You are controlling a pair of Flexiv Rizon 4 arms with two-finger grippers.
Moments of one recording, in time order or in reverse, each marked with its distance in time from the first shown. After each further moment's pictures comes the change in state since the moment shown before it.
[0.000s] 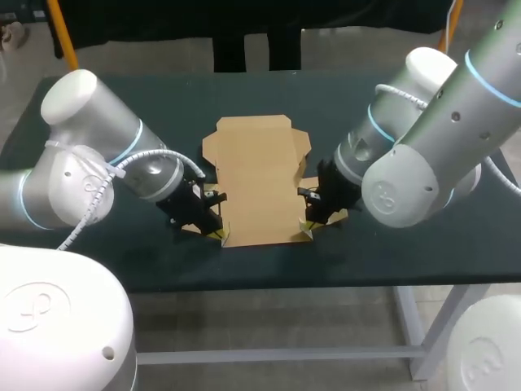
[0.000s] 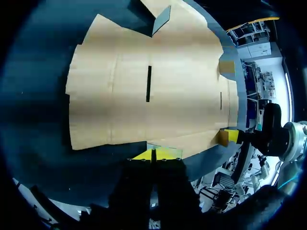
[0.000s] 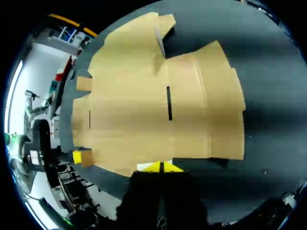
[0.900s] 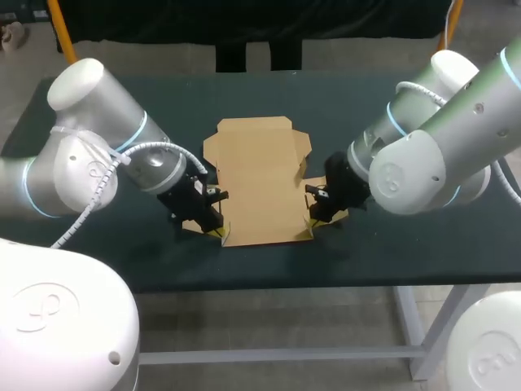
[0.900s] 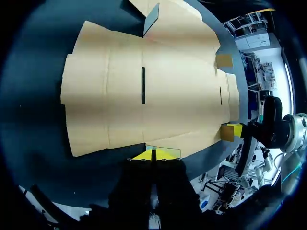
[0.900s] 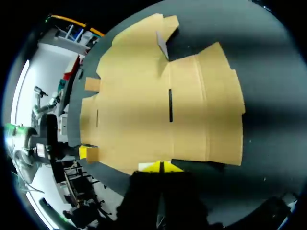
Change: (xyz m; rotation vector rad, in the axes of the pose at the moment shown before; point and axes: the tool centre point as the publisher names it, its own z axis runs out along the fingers) left arm 0.002 -0.002 -0.001 -0.045 -0.018 0.059; right arm -0.003 0.002 -0.005 0.012 0.085 -0.022
